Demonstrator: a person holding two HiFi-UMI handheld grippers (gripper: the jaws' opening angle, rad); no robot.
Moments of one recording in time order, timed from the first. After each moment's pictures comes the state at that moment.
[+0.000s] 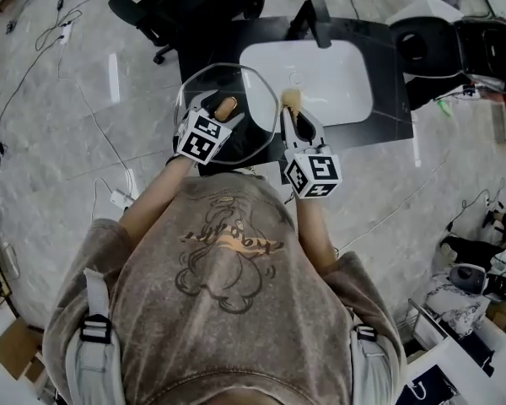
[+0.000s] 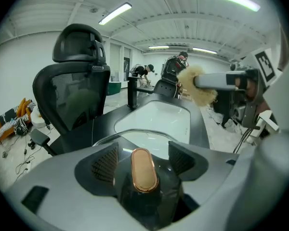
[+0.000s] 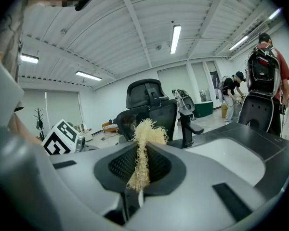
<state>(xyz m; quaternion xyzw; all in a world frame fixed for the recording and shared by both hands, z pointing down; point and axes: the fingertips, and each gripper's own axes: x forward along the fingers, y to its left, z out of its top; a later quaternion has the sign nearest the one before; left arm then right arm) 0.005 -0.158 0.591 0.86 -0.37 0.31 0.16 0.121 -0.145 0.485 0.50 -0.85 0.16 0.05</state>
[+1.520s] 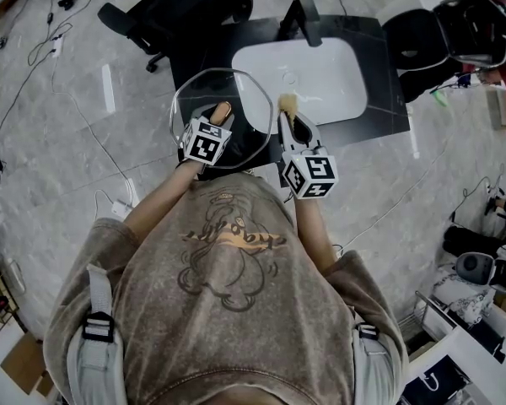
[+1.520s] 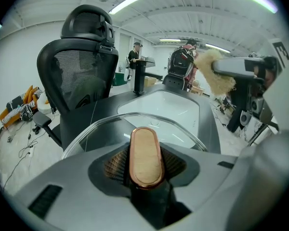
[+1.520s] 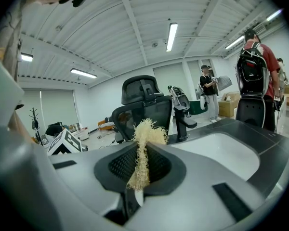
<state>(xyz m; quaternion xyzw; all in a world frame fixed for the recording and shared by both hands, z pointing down) 0.001 -0.157 0.647 0.83 -0.41 0.33 0.21 0.131 -0.140 0.504 0.52 -0.83 0.17 0.06</state>
